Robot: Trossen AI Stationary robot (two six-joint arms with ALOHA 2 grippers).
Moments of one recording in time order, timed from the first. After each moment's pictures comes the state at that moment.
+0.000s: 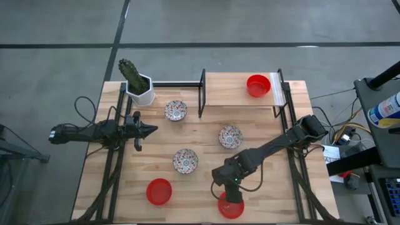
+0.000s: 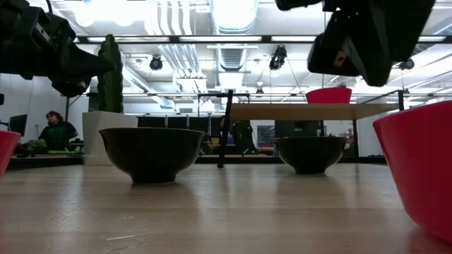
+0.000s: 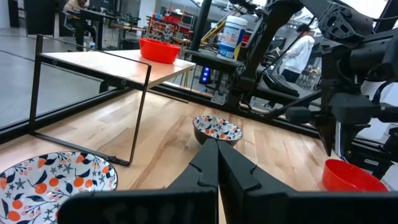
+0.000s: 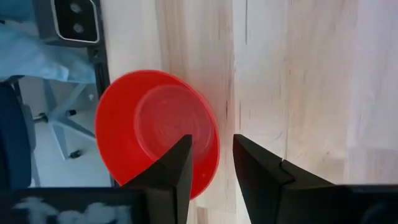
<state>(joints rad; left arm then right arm) -0.07 0.05 0.04 -0.05 -0.25 -0.25 0.44 1.87 1.43 -0.80 -0.26 0.60</state>
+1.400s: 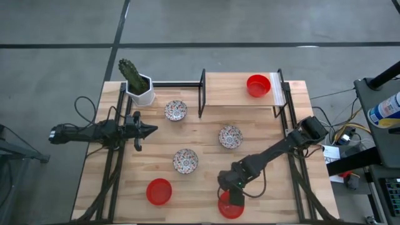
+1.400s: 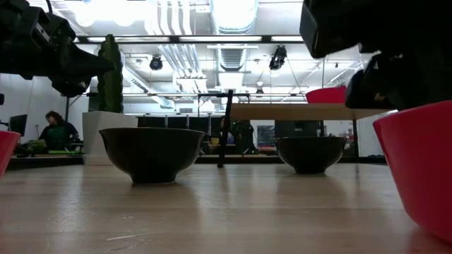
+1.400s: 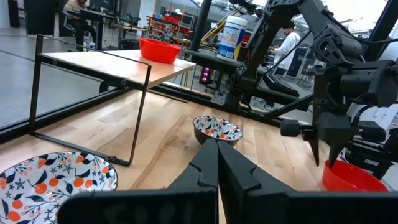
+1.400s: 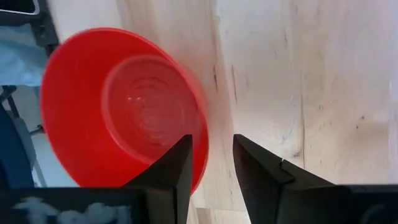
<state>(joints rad) -0.07 0.05 0.04 -0.05 -0.25 -0.25 0.49 1.87 1.26 -0.66 -0.24 0.77</state>
